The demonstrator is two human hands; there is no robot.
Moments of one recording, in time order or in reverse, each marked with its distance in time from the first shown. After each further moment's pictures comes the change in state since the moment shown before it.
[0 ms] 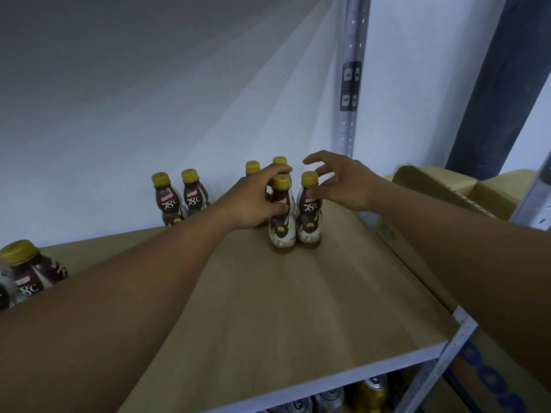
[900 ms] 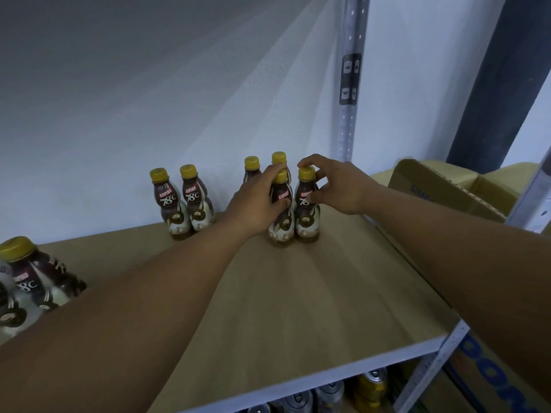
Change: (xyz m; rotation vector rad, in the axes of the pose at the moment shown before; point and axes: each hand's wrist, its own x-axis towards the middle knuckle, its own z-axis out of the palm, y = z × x) left_hand -0.002 -0.006 0.030 0.128 0.189 0.019; right_hand 0.001 0.007 0.016 -0.181 0.008 -0.056
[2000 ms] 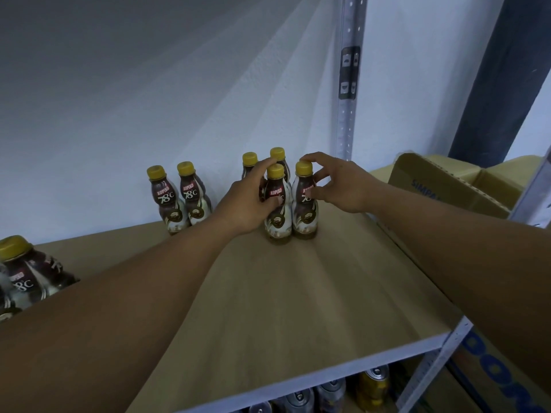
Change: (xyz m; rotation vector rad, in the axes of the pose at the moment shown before) left_hand -0.004 -0.015 -0.006 -0.106 -0.026 -0.023; right_hand 0.003 0.018 0.007 0.121 0.001 -0.004
